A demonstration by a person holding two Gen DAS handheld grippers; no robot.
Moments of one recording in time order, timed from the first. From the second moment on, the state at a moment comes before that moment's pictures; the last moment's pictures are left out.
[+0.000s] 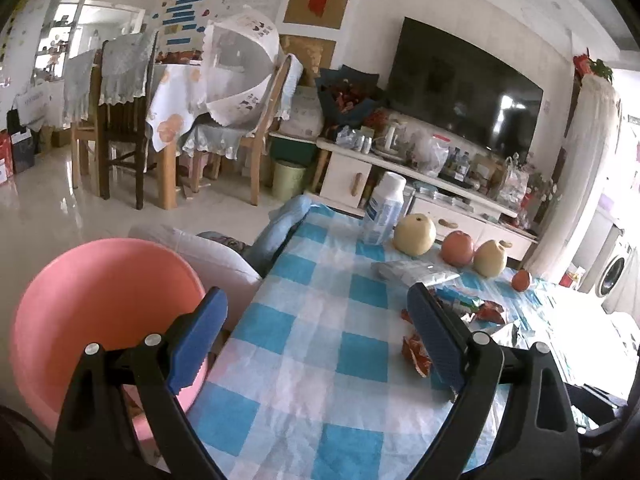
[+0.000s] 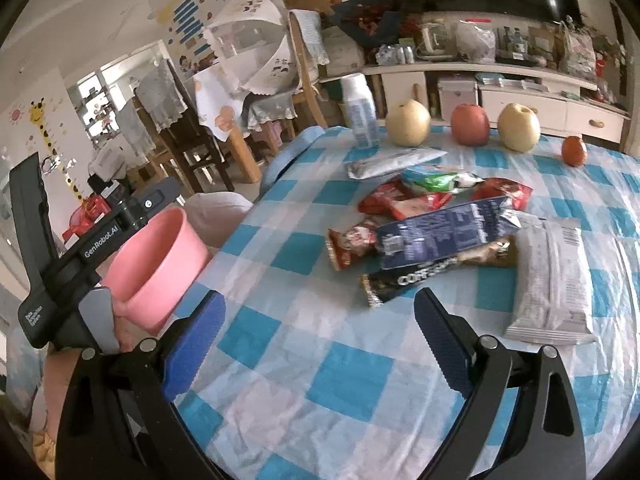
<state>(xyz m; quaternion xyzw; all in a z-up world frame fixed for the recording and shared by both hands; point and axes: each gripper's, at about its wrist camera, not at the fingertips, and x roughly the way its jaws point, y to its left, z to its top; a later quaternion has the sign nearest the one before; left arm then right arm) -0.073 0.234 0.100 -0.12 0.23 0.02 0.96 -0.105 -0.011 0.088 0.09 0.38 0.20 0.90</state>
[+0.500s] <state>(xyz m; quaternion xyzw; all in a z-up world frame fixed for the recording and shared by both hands) -0.068 0.181 0.101 -0.04 0.23 -0.02 0.97 -0.095 -0.081 0.095 0.13 0.38 0.17 0.90</state>
